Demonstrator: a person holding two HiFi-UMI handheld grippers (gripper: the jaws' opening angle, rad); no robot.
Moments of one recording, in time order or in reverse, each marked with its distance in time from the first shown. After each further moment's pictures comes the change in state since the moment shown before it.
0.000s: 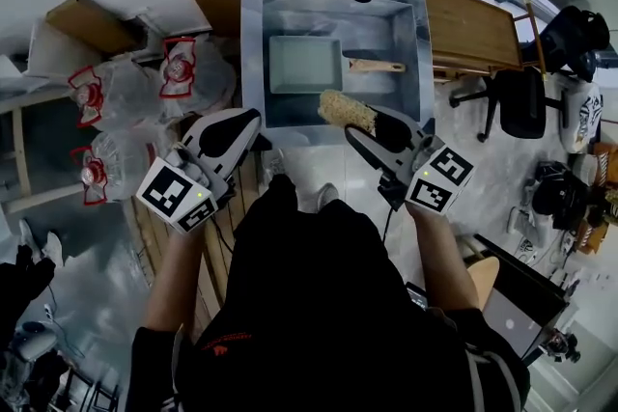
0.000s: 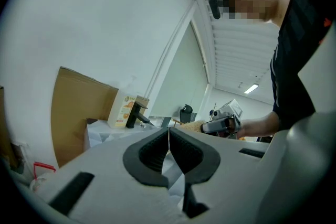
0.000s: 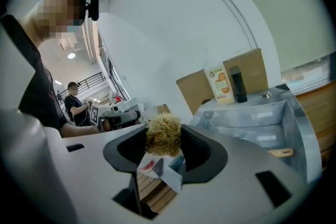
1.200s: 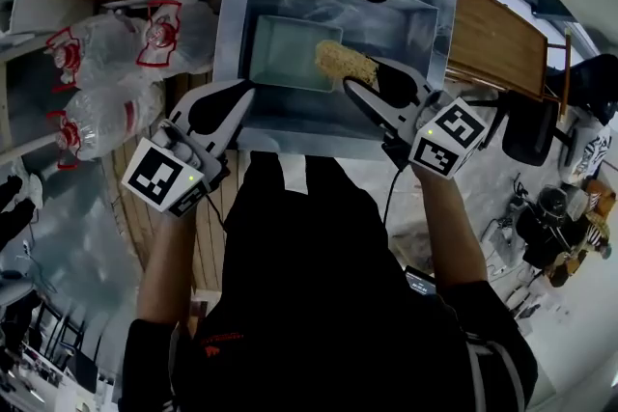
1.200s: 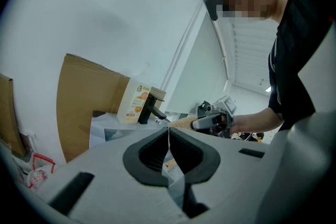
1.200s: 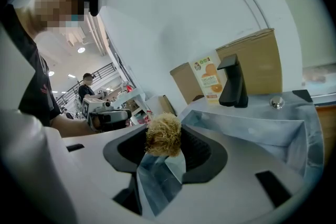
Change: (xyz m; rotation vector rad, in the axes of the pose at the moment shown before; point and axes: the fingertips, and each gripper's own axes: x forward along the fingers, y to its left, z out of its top) left arm 0.091 0.049 -0.024 -0.064 0.060 0.185; right arm 0.051 -0.135 0.025 -0.039 0.158 0.141
